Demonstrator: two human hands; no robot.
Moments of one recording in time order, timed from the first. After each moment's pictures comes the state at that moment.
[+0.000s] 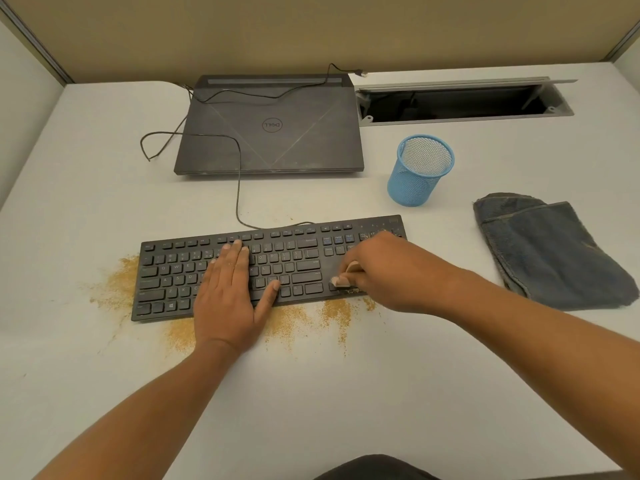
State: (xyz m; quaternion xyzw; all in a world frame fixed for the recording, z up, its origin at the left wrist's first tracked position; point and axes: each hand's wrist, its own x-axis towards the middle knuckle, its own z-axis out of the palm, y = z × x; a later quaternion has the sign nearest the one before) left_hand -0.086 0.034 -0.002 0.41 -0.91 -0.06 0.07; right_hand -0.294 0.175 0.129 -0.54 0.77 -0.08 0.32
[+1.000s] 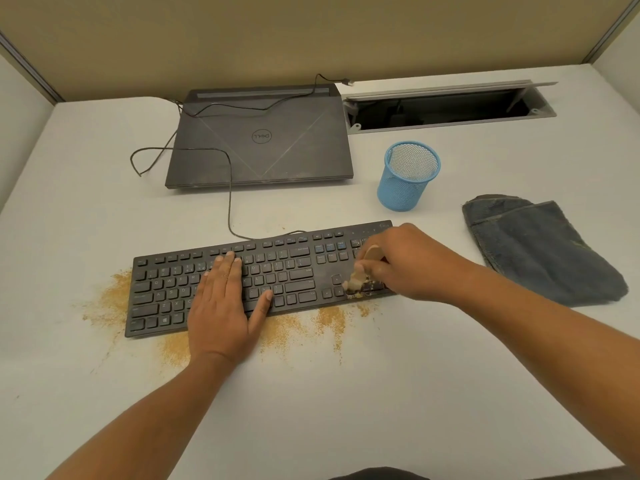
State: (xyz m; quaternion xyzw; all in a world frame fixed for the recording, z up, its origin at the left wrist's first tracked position) left_hand -0.086 0.033 -0.003 0.40 -0.91 -0.07 0.08; right_hand -0.322 0.188 0.132 -0.51 0.80 -0.12 0.28
